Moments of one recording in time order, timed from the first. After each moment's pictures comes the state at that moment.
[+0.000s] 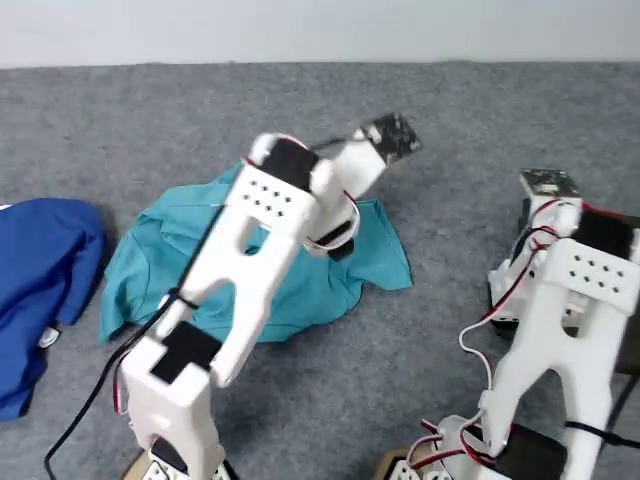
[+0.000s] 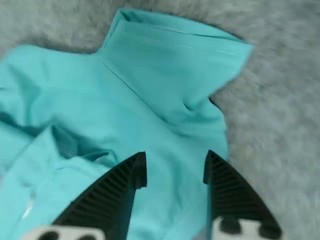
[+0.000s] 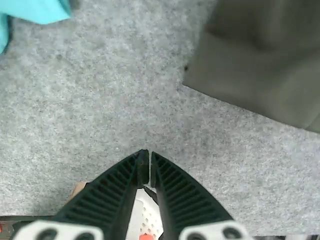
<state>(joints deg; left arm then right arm) 25.3 21.1 -21.8 91.2 -17.0 21.4 -19.3 17.0 100.4 19.2</state>
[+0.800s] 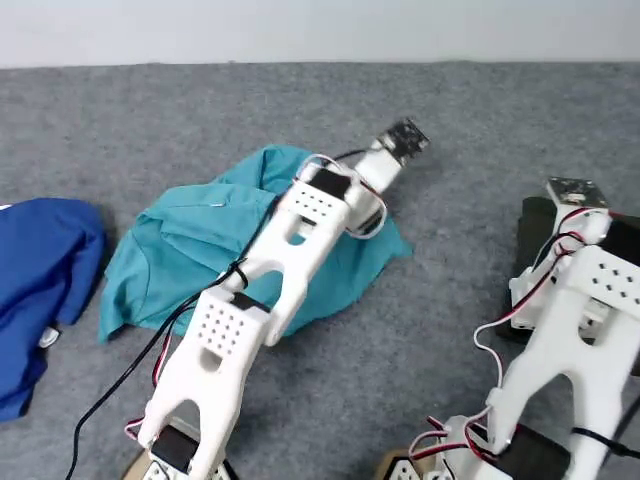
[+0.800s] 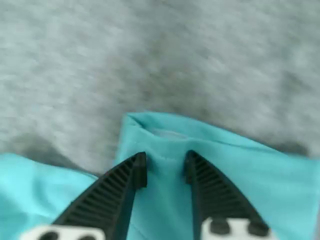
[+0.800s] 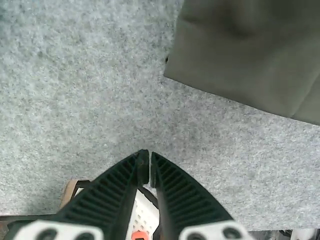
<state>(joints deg) 24.8 56.7 -43.8 61.2 -13.2 26.4 -19.3 17.0 100.4 23.0</state>
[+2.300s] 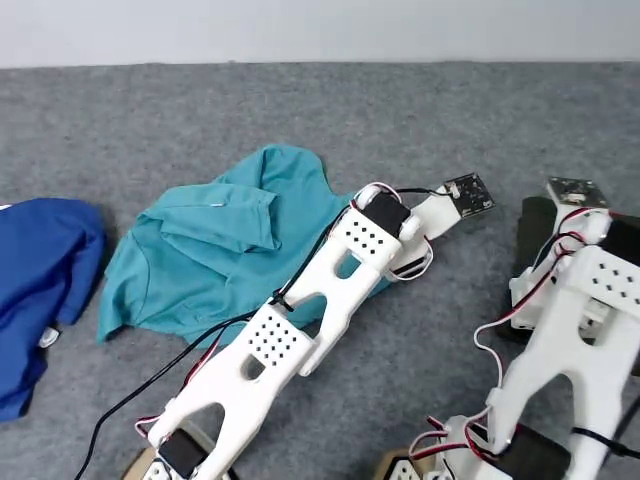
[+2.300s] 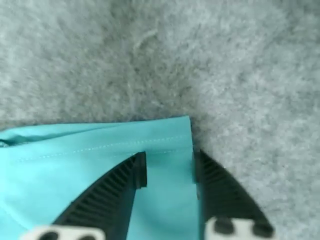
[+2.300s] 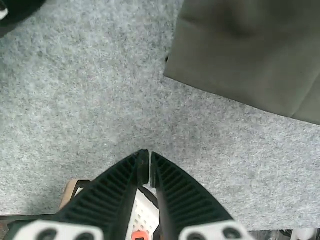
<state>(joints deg) 37.4 74.9 -81.6 94.5 -16.4 26.4 -19.3 17.0 100.5 23.0</state>
